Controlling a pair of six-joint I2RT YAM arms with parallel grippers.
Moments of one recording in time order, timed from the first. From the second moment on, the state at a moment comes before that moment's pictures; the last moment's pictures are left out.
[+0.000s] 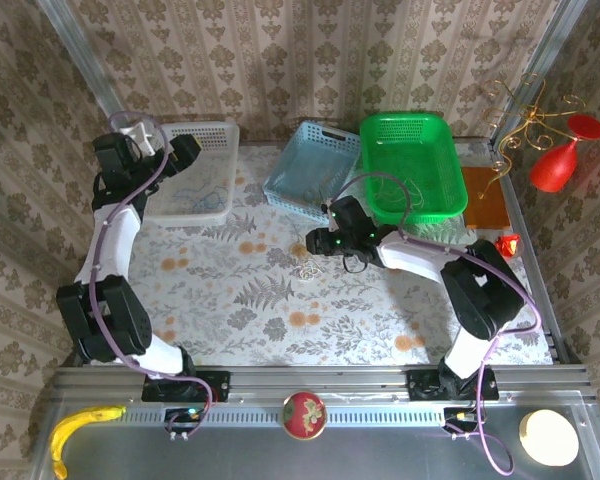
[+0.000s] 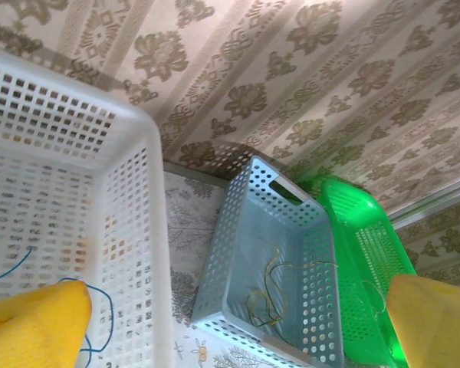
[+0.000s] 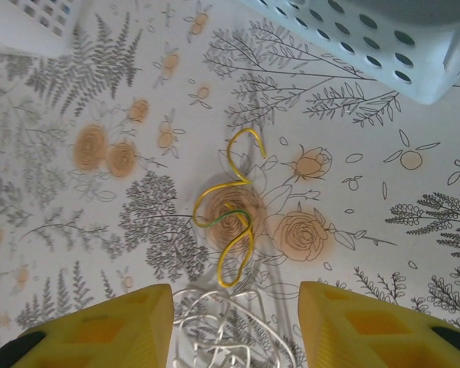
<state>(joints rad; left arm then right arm) 0.12 1.48 1.27 -0.13 0.66 -0.47 0.60 1.73 1.04 -0.10 -0.14 0.50</state>
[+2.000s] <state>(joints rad) -0.32 1.09 0.70 -0.06 0.40 -0.56 0.64 1.77 1.26 -0.20 -0.07 0.39</state>
